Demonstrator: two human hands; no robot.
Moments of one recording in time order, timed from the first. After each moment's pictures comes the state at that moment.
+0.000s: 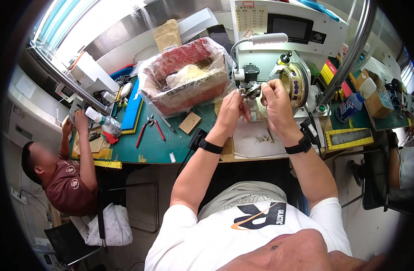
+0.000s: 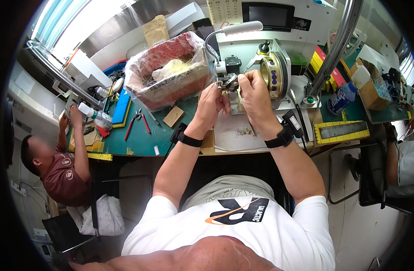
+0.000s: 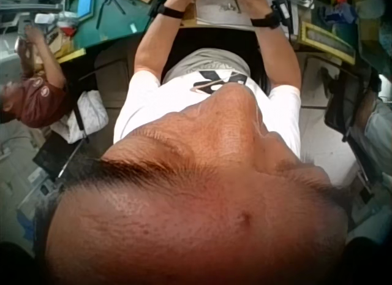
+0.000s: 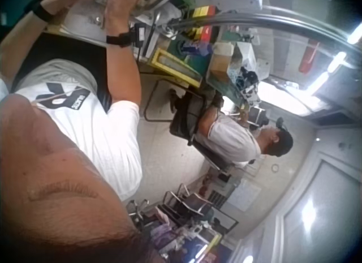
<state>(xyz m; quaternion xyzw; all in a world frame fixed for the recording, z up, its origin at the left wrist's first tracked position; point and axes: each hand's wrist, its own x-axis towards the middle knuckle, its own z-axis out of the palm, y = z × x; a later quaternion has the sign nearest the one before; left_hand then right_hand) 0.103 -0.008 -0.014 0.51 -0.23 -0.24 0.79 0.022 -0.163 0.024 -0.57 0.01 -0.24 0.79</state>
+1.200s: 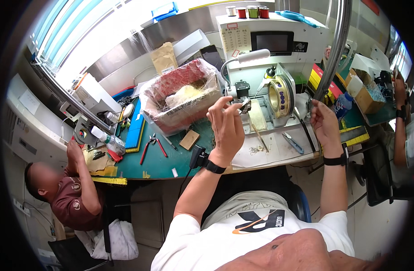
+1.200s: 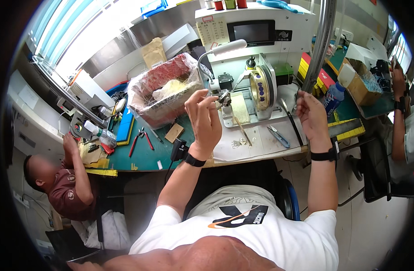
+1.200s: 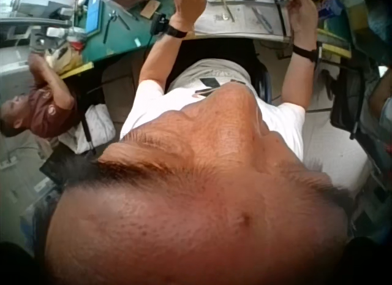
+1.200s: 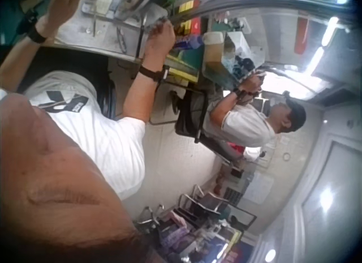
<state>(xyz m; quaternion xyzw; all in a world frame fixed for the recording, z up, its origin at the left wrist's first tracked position) 0.057 -0.008 0.029 0.69 -0.39 0.43 0.42 -0.091 -0.321 0.036 -0.48 0.17 -0.27 0.82</state>
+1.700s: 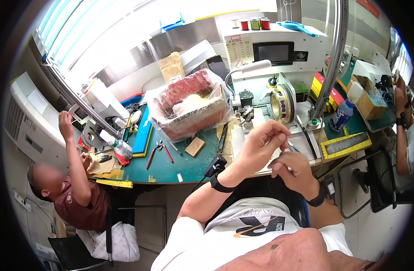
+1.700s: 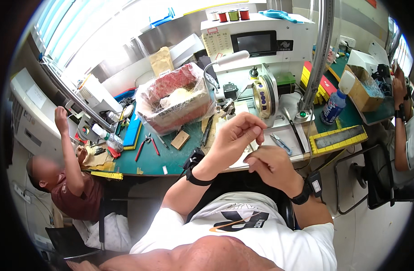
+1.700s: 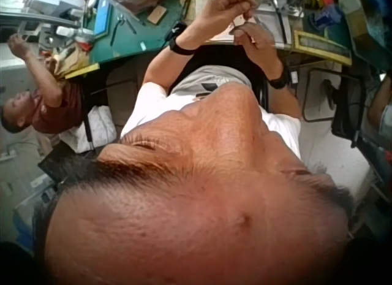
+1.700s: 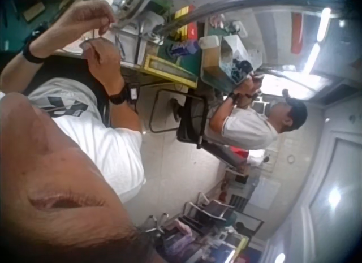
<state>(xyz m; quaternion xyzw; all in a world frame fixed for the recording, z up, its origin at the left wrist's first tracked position) -0.015 -0.024 0.084 0.53 -0.45 -0.22 0.69 -0.141 -0.176 0.045 -0.82 -0.12 -0.26 0.49</state>
